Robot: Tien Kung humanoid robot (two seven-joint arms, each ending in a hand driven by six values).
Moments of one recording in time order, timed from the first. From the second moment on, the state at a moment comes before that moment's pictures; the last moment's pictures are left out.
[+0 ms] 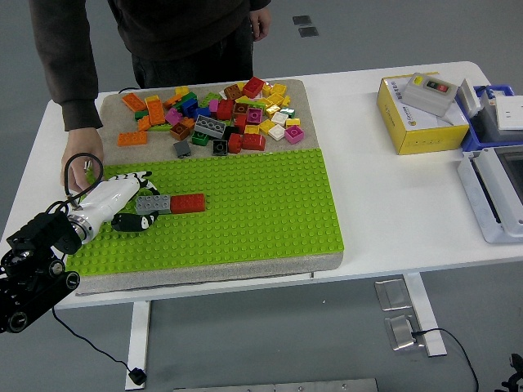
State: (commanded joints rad) left arm -0.63 0.46 -0.48 -0.98 1.65 0.24 0.00; right arm 0.28 -0.22 0.68 0.25 -0.30 -0.23 -0.37
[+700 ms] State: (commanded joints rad) left arm -0.64 0.46 -0.48 -0.98 1.64 0.23 0.01; right arm 0.28 -0.22 0.68 0.25 -0.30 -0.23 -0.37
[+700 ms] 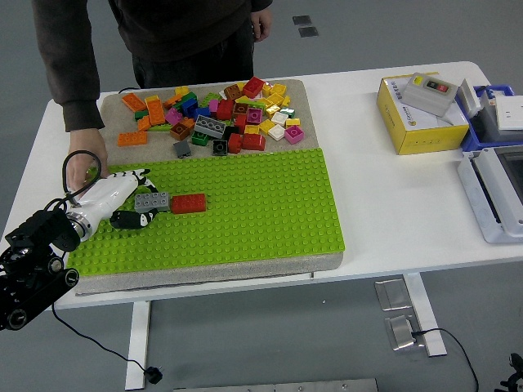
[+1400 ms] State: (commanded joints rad) left arm -0.64 0.45 -0.46 -0.97 1.64 0.23 0.00; right arm 0.29 -0.22 0.68 0.24 -0.30 -0.23 -0.37
